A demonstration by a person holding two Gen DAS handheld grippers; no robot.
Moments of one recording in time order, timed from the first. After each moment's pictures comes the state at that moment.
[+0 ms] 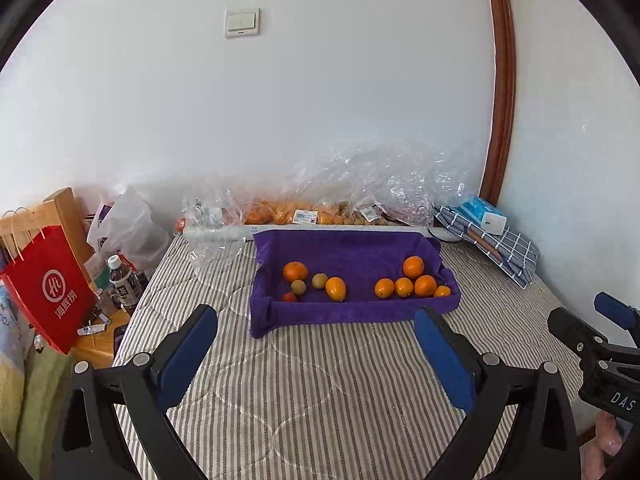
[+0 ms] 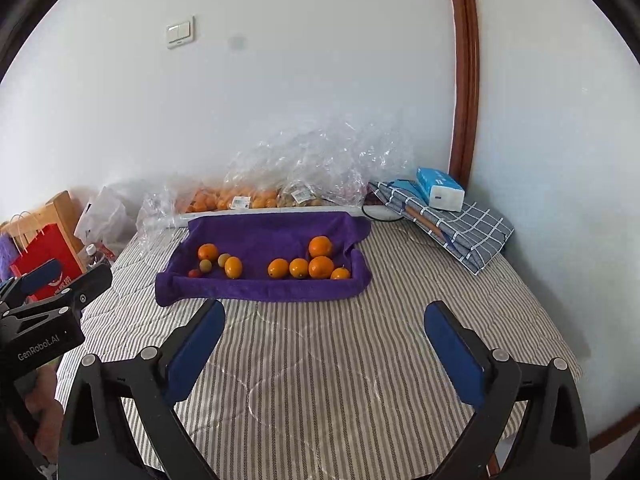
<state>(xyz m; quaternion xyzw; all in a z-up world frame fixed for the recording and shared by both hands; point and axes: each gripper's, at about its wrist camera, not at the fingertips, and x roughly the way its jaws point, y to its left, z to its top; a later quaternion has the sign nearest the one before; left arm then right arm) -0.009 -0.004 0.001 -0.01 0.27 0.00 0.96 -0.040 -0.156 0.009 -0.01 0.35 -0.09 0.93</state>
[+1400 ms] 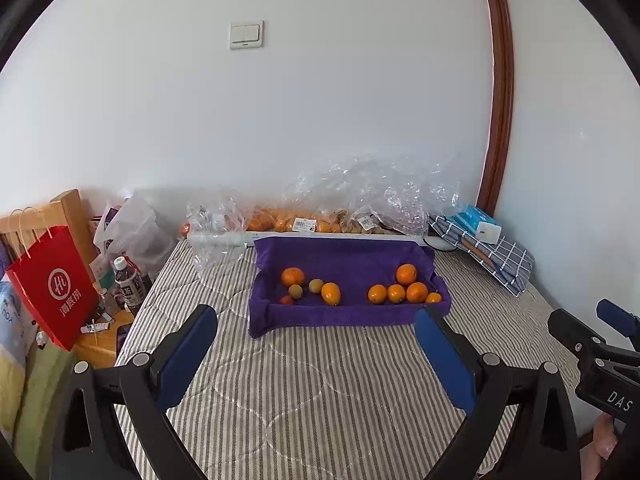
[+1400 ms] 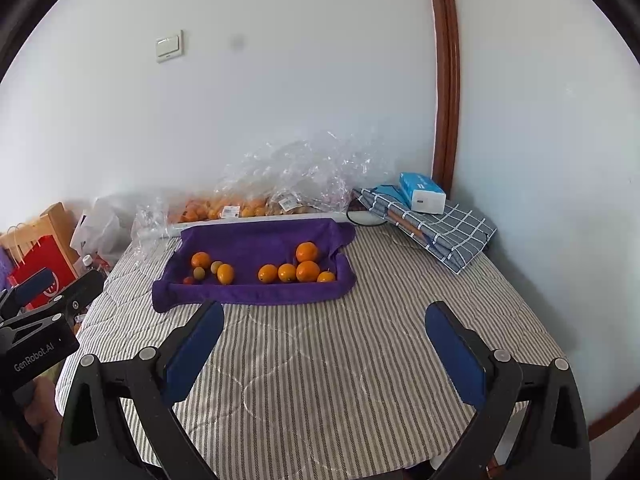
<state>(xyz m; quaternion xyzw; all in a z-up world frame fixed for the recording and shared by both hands) -0.026 -0.012 0.011 -0.02 0.25 0.01 0.97 -0.060 -0.162 0.025 0.00 0.34 -0.11 0.94</state>
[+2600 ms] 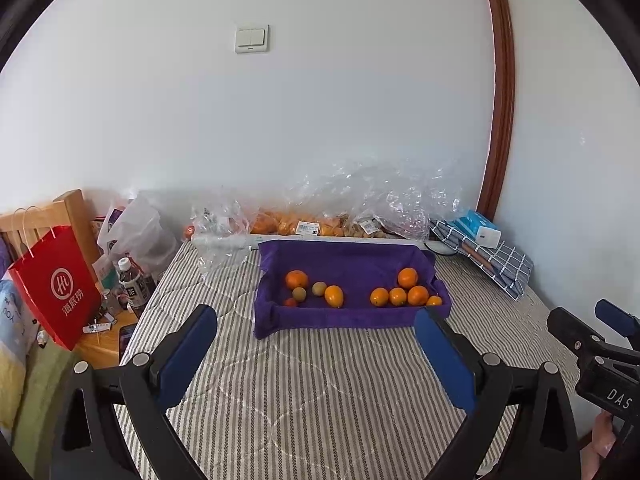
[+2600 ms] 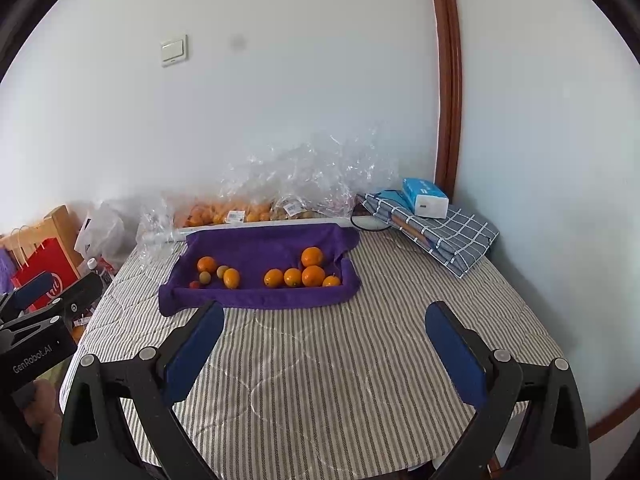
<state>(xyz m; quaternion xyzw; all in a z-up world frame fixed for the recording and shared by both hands) -0.032 -0.006 0.016 -0.02 0.24 0.01 0.97 -0.064 -0.157 0.028 0.00 0.33 -0.11 0.94</state>
